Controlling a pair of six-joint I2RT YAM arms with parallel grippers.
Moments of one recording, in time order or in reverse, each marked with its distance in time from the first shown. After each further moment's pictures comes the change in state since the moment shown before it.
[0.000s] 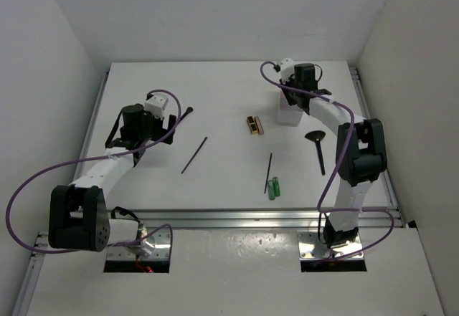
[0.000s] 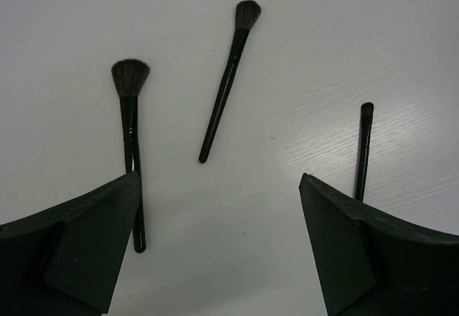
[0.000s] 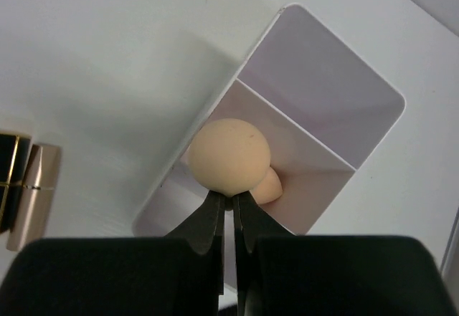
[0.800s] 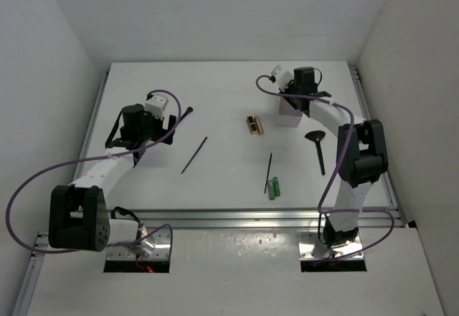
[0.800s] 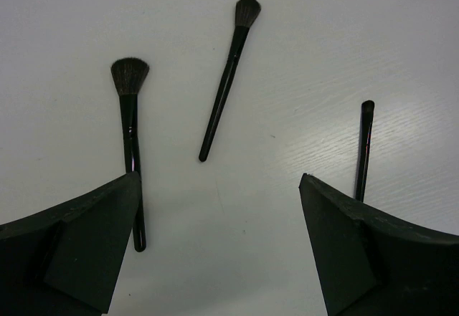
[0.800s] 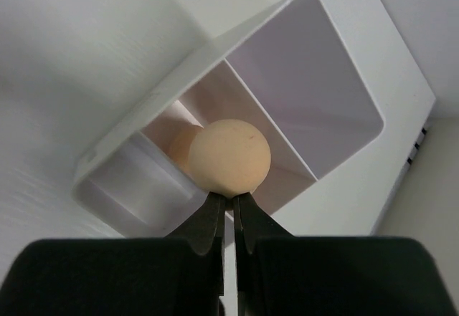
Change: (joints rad) left arm 0.000 0.000 0.000 -0.003 0.000 0.004; right arm 0.006 -0.019 -0.040 -0.045 0.020 -0.293
